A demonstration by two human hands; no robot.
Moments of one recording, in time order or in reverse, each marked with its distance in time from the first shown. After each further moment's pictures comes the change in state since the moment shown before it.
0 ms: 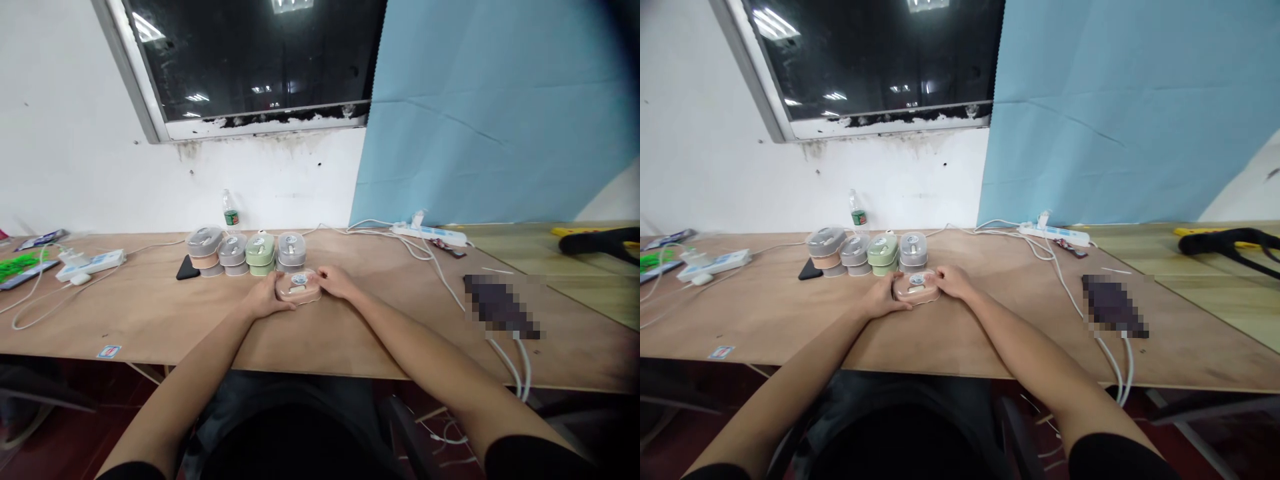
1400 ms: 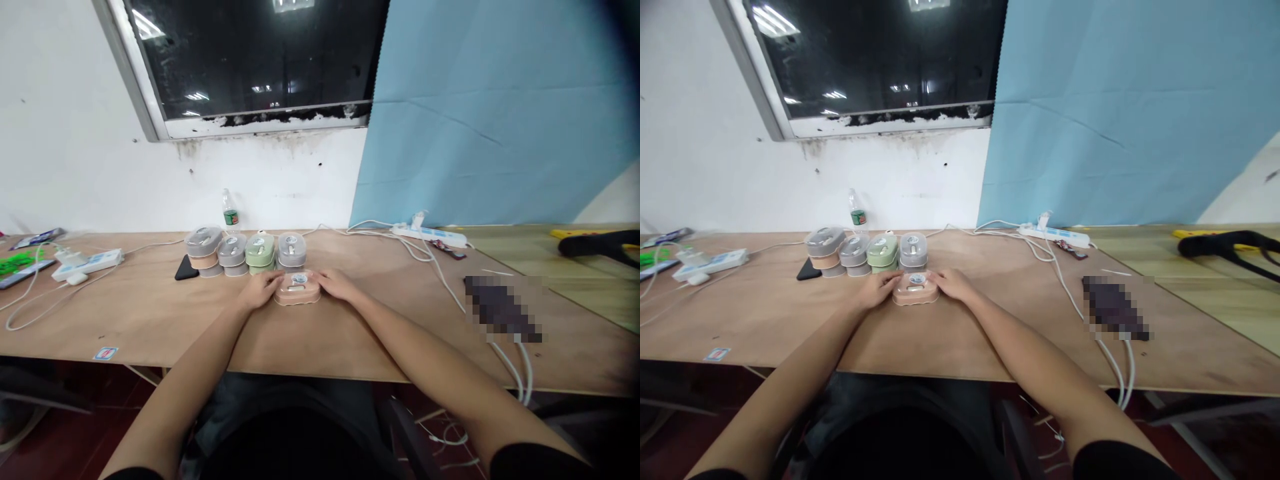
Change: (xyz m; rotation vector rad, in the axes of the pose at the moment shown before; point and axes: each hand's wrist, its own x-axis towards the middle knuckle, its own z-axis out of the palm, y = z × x) left_hand 0.013 -0.001 -0.018 -0.084 0.044 0.022; right_hand 0.001 -0.002 0.001 0.075 -0.077 0.082
